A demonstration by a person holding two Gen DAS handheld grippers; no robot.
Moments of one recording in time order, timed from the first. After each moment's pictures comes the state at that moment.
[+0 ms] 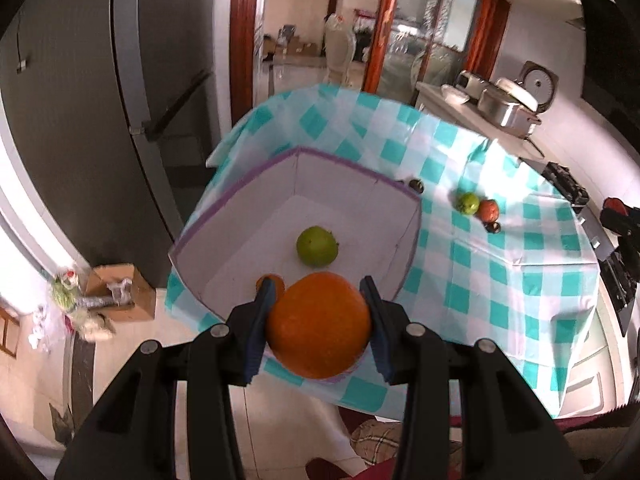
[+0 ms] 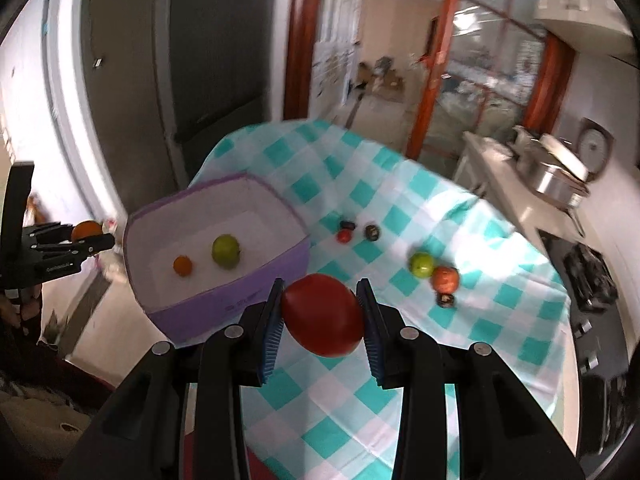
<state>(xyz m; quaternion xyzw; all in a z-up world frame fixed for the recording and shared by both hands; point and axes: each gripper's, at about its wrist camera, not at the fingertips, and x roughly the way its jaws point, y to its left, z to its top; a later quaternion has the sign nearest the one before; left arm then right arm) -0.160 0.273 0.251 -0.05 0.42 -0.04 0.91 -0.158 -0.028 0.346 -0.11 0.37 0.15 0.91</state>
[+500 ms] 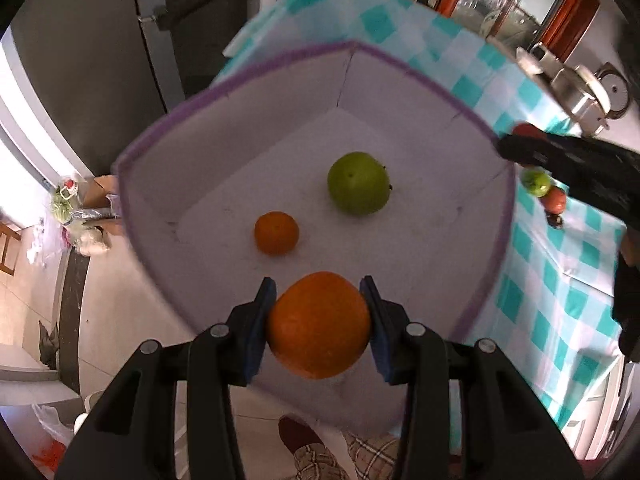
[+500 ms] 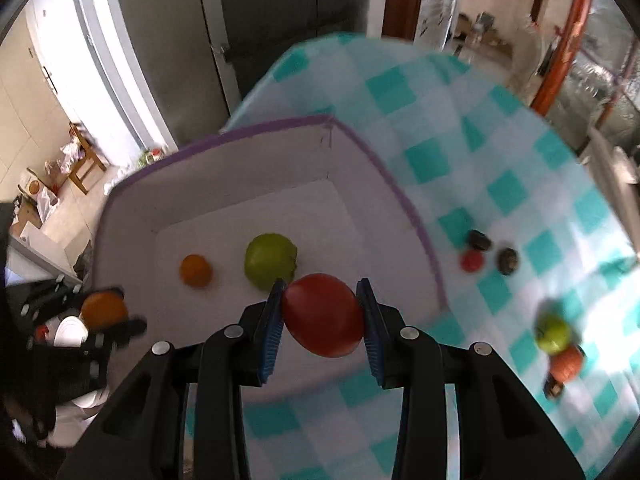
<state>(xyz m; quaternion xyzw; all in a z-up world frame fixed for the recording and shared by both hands) -0.073 0.272 0.140 -0.10 0.55 0.03 0.83 0.041 0.119 0.205 -0.16 0.49 0.28 0.81</state>
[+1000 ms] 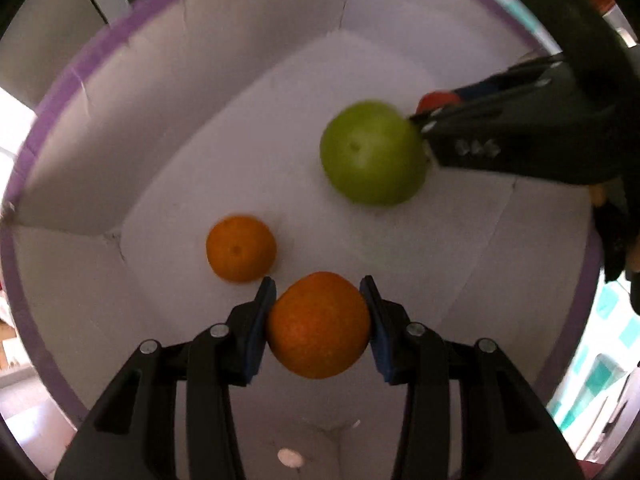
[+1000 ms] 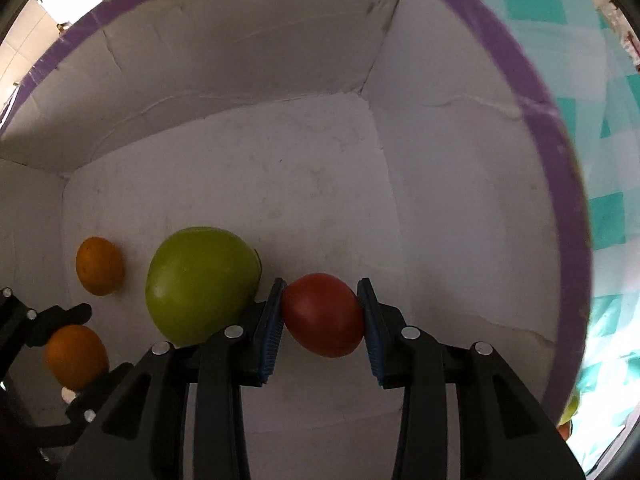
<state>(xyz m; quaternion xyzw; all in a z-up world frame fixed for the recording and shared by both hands) 0.011 0.265 0.064 -0.08 0.67 0.04 0.74 0.128 0.201 0.081 -0.28 0.63 0.28 0.67</state>
